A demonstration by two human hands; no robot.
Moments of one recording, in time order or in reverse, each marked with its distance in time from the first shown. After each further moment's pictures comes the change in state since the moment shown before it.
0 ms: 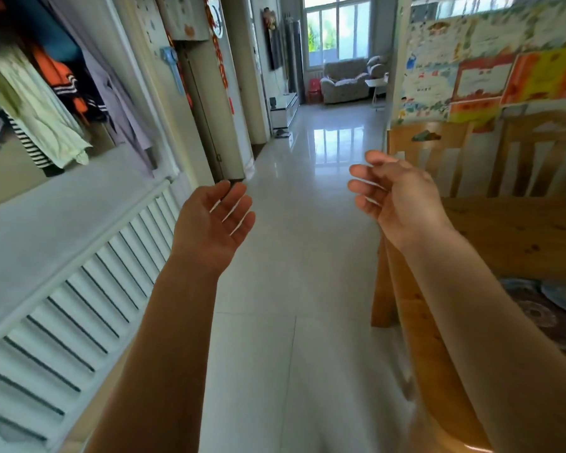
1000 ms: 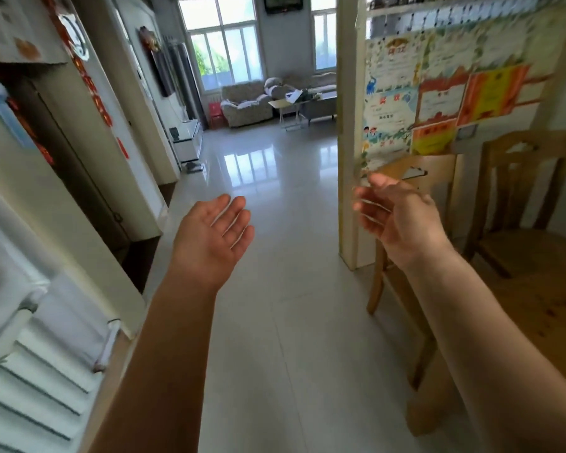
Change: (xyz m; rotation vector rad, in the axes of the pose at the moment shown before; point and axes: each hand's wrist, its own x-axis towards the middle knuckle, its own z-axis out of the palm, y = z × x) left_hand 0.649 0.068 0.107 0.051 -0.335 -0.251; right_hand 0.536 0.082 0.167 0.040 0.341 -0.132
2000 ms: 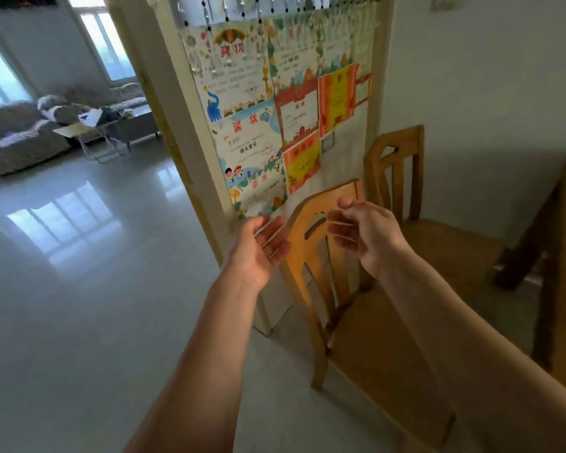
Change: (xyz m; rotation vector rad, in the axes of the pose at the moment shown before) left_hand 0.564 -0.182 0.309 0.220 -0.462 -0.530; right_hand 0.505 0.003 -0.089 -0.085 0.614 -0.062
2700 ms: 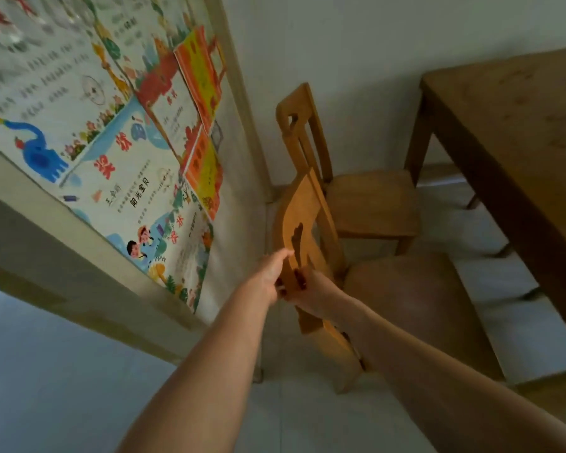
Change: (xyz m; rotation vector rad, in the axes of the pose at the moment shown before) left_hand 0.321 -0.004 0.009 0.948 -0.353 -0.519; right_hand 0.228 0.141 0.122 -0.673 0.209 0.269
